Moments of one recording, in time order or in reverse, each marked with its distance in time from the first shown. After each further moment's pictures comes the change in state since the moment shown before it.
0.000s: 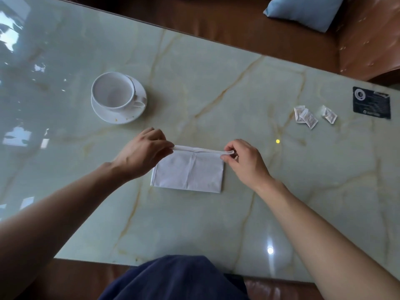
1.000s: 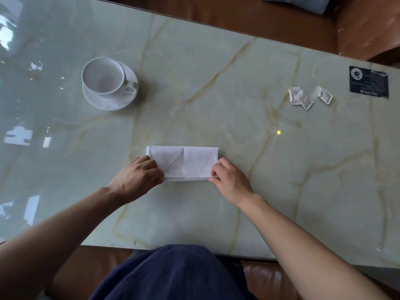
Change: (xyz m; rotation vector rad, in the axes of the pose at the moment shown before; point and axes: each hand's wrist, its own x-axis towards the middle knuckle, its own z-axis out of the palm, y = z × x) left_hand -0.089 0.021 0.055 0.072 -0.159 0.022; right_hand -0.083 0.010 0.055 -0.154 -0.175 0.002
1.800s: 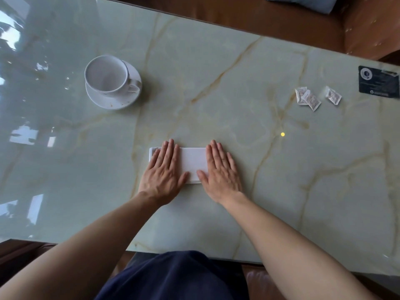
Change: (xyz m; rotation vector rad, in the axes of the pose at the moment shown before) left_hand 0.033 0.042 0.058 0.244 -0.063 -0.399; right_hand 0.024 -0.008 0.049 -0.343 0.050 0.065
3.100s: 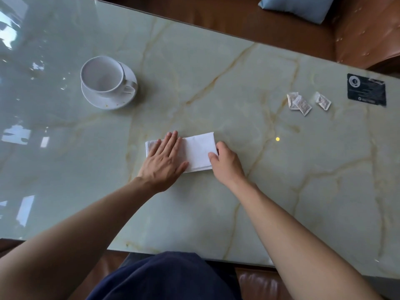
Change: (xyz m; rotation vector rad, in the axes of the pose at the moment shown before) left_hand 0.035 0.004 -0.017 -0.123 -0.012 0.046; right_hand 0.025 0.011 -0.072 0.547 -0.051 0.294
